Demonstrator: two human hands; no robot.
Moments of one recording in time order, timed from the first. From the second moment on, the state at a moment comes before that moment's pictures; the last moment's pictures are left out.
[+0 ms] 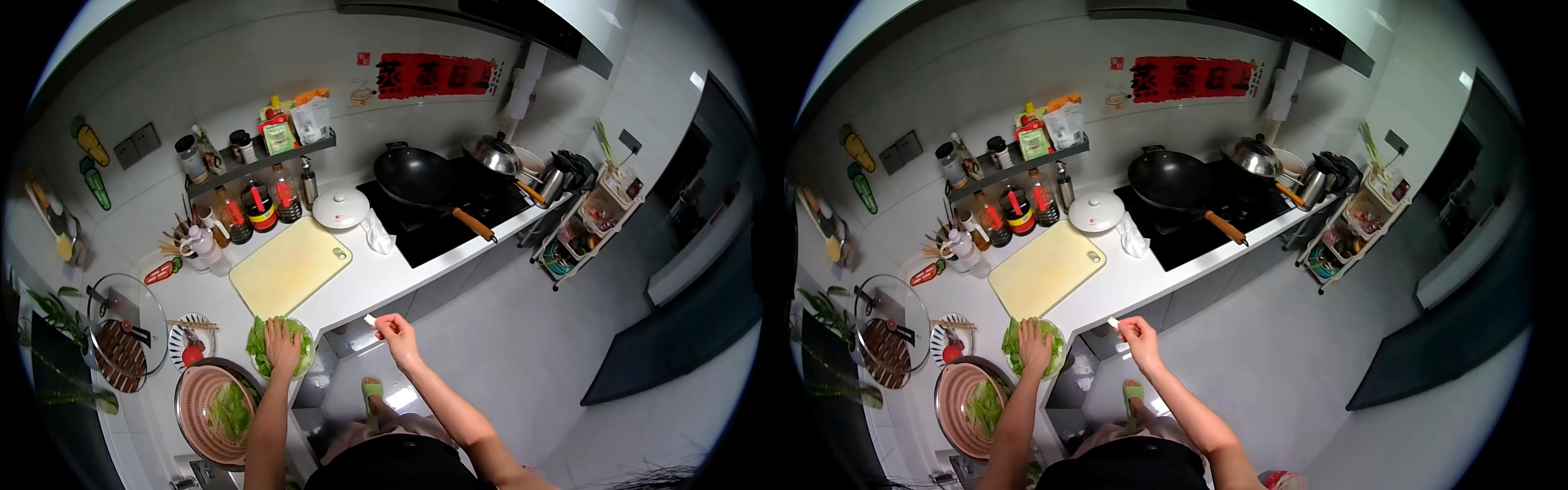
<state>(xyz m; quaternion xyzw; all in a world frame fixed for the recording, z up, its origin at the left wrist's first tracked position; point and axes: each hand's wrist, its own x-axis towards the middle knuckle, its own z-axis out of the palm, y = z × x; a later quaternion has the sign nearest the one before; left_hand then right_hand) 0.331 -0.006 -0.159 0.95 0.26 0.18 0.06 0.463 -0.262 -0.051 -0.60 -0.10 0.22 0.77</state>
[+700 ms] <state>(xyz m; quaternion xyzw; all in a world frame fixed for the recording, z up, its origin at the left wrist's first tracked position) 0.326 0.001 -0.102 0.94 0.30 0.11 0.13 0.448 -0.249 -0.032 -0.56 -0.11 0.22 0.79</state>
